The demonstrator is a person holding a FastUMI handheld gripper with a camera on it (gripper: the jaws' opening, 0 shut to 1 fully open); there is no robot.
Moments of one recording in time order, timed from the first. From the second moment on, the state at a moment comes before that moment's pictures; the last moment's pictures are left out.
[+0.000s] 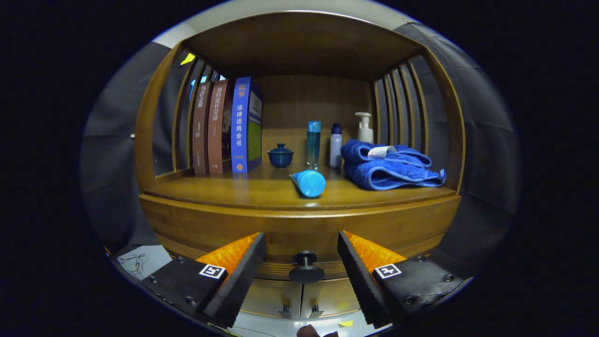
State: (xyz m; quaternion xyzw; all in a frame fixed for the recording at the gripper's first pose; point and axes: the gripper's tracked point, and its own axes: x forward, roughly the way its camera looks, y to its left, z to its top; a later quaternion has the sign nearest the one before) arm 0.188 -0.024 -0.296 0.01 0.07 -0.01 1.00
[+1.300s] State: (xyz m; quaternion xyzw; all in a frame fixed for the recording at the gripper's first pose) arm 0.017 -0.003 -0.030 0.01 -0.02 0.00 1.00
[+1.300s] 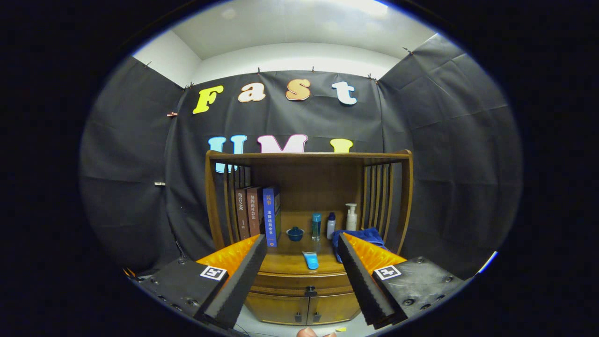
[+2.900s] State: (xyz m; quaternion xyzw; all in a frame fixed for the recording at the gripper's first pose) arm 0.024 0.006 -0.037 0.01 -0.01 0.00 1.00
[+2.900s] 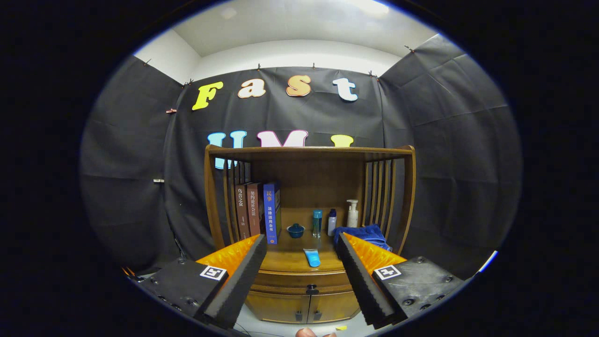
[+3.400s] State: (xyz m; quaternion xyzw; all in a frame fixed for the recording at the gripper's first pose) arm 0.023 -0.001 -0.041 0.01 -0.01 0.00 1.00
